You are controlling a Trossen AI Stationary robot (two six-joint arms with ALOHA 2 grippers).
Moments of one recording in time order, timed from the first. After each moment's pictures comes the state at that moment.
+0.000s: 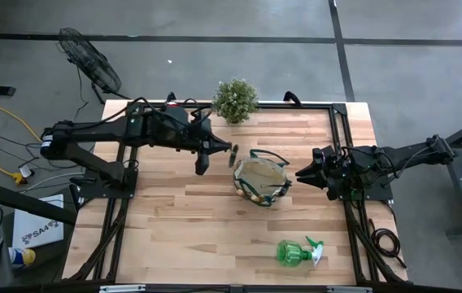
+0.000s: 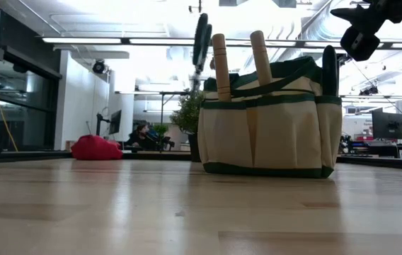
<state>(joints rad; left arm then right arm) 0.02 1.31 1.42 -0.45 -0.02 -0.20 0.23 0.46 0.43 -0.10 0.08 0.60</state>
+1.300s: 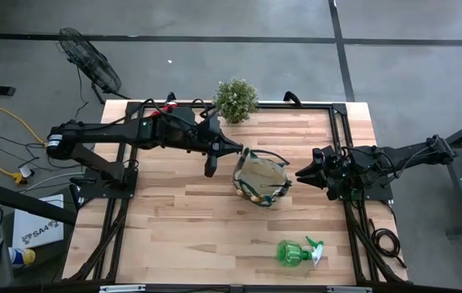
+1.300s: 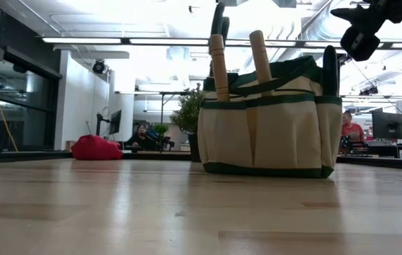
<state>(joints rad) 0.02 1.38 1.42 -0.26 0.04 -0.18 0.23 0.46 0.43 -0.10 0.08 0.60</state>
